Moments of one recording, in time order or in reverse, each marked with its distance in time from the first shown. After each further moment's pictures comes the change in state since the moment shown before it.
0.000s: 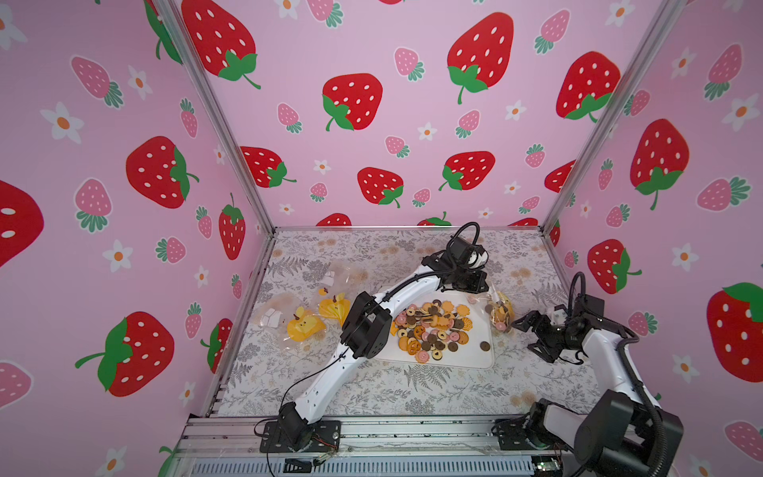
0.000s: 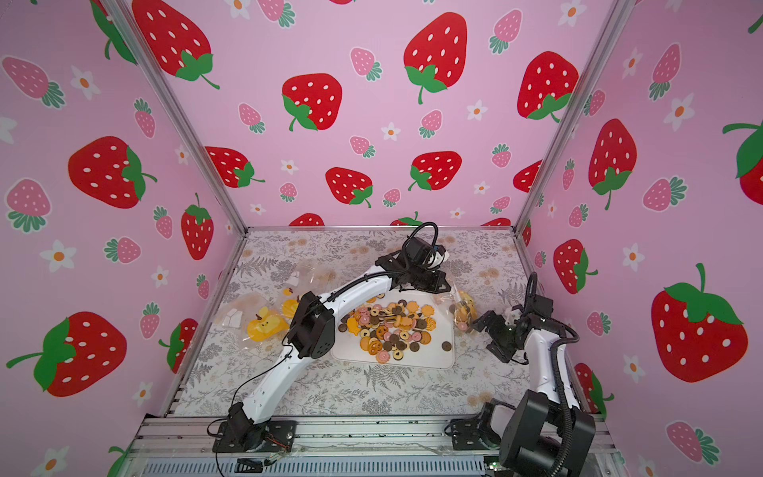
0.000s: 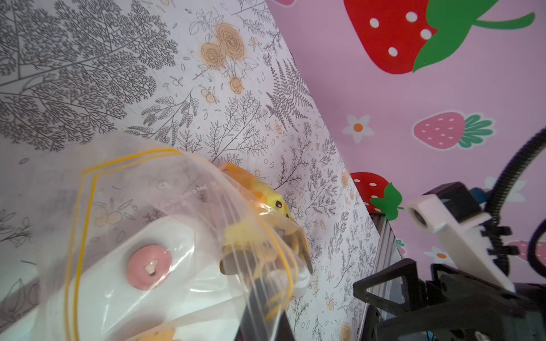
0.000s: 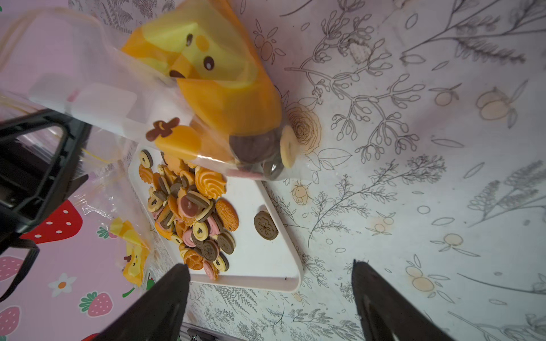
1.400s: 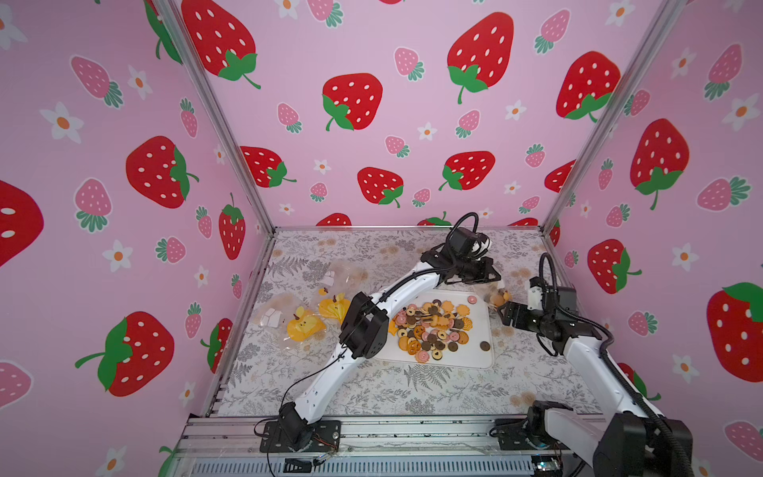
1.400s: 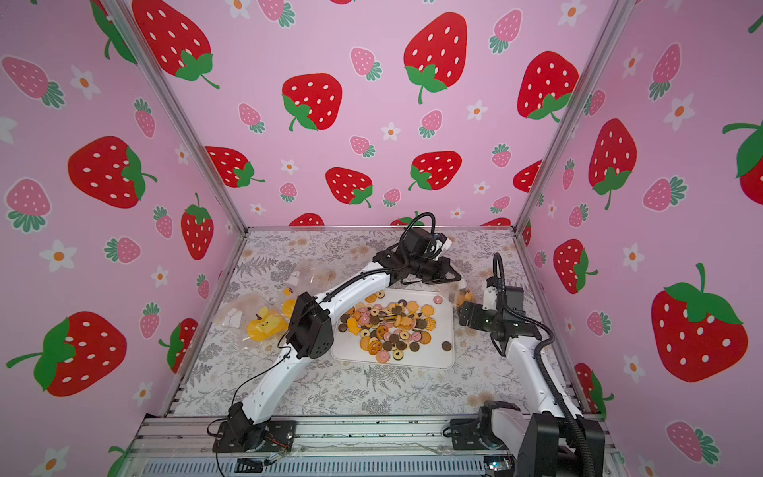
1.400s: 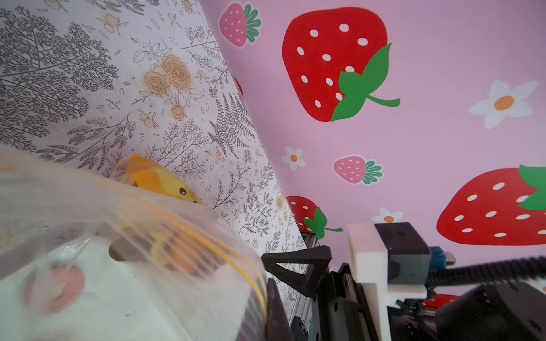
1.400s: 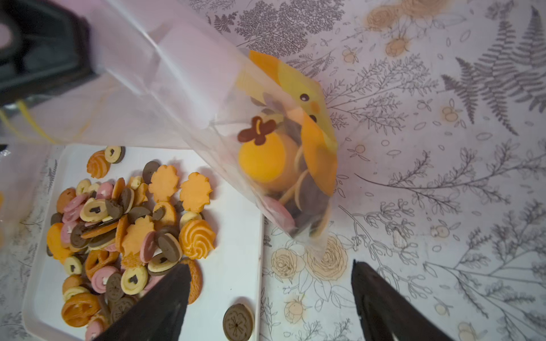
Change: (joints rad) left arm -0.004 -0.018 0.050 0.114 0.102 -0.268; right arm 0.338 -0.068 -0.084 0.499 0.318 -0.251
